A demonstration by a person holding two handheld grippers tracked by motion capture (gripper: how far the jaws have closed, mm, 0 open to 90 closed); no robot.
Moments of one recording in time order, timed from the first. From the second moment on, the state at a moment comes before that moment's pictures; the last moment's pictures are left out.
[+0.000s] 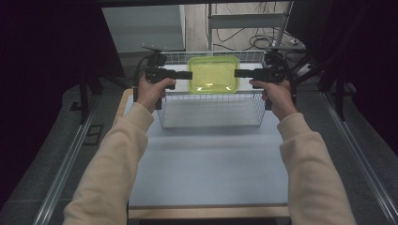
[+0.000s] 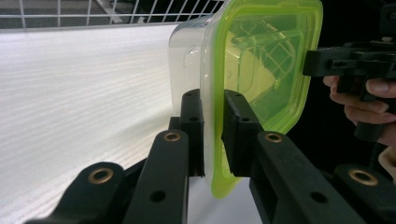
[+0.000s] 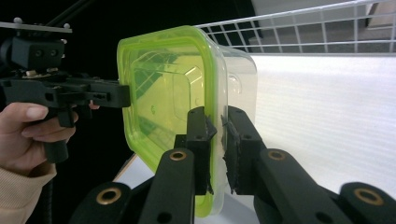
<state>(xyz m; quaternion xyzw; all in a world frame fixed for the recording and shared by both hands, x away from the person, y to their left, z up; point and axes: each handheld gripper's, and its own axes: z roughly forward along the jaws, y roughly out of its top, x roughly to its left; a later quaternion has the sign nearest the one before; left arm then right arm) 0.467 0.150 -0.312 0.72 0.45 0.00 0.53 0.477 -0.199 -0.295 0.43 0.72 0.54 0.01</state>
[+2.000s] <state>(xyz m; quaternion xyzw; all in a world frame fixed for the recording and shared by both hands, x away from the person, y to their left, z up) 0.505 0.145 -0.319 0.69 0.48 0.04 0.54 0.501 -0.195 -0.310 0.46 0.70 0.54 0.11</state>
